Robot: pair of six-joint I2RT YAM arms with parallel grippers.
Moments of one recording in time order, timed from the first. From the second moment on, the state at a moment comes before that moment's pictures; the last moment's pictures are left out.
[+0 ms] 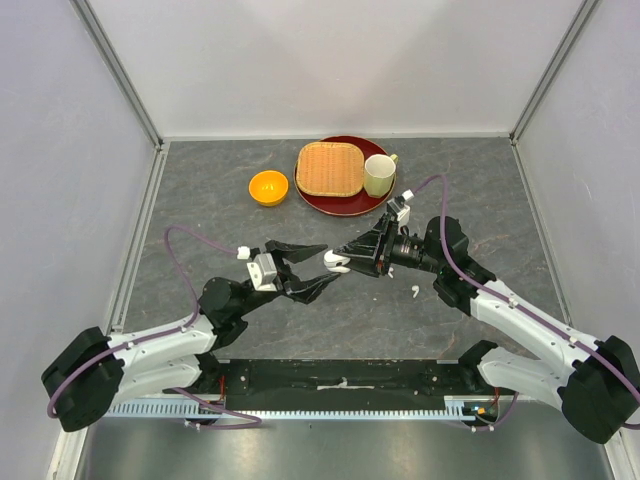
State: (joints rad) left arm -0.87 0.98 0.26 1.16 0.30 -0.07; right arm 0.62 1.04 0.64 0.32 -0.62 1.43
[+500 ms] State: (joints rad) left arm -0.87 1.06 0.28 1.22 0.34 -0.07; right arm 0.62 1.04 0.66 0.31 -0.63 1.43
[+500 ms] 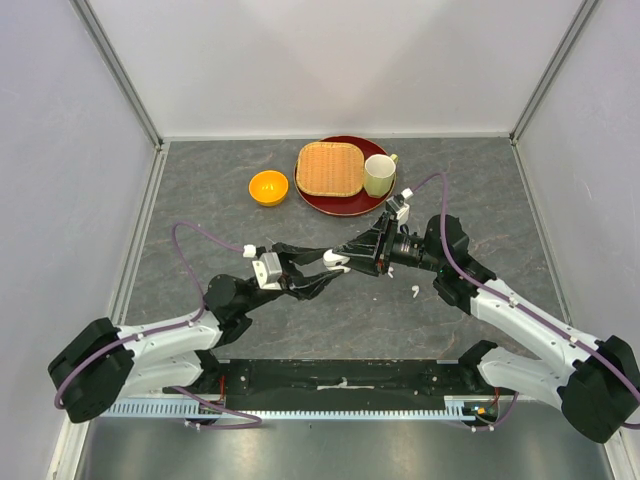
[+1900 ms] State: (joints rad) left arm -0.87 1.16 0.31 1.29 0.34 -0.08; right arm 0.62 1.06 0.66 0.34 -0.65 1.45
